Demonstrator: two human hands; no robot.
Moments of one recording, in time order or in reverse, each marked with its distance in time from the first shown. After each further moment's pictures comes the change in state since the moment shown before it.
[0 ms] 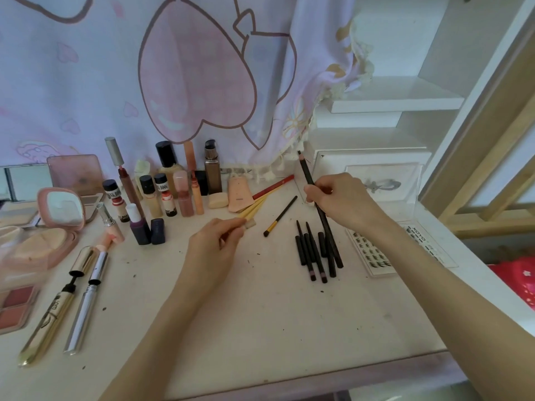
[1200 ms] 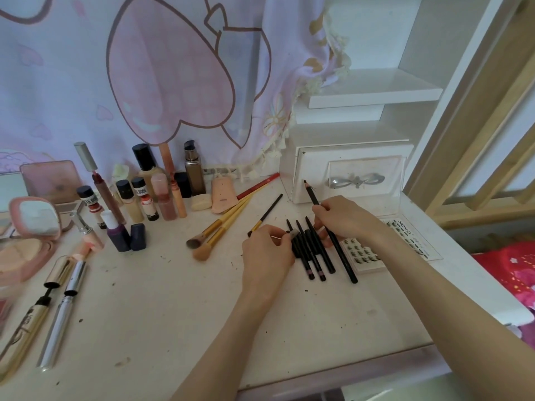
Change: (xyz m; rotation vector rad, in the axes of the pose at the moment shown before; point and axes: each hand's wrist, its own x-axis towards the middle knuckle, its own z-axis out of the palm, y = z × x) left_hand 0.000 0.064 0.083 -0.264 -0.083 -0.424; right_hand -0.005 0.035 -0.002 0.050 -0.262 0.338
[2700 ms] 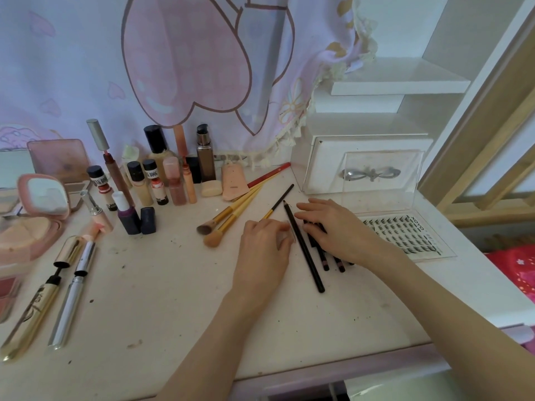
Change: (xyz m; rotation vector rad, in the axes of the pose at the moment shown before) left_hand 0.003 -0.029 -0.022 0.468 -0.009 0.399; right_hand -0.009 0.009 0.034 -0.571 0.040 -0.523
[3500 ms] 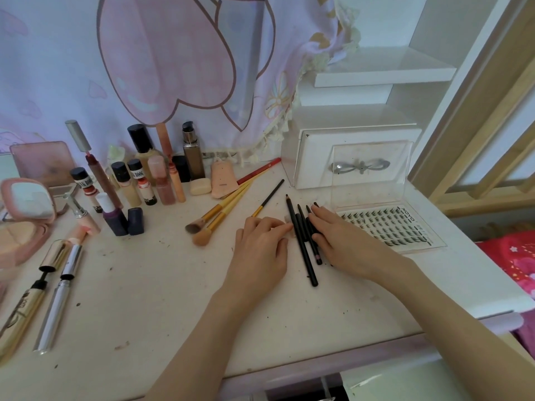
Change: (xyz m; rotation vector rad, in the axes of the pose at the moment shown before) left_hand -0.005 -0.002 0.007 0.121 -0.069 0.203; right_hand -0.032 0.014 0.007 0.032 -0.133 0.096
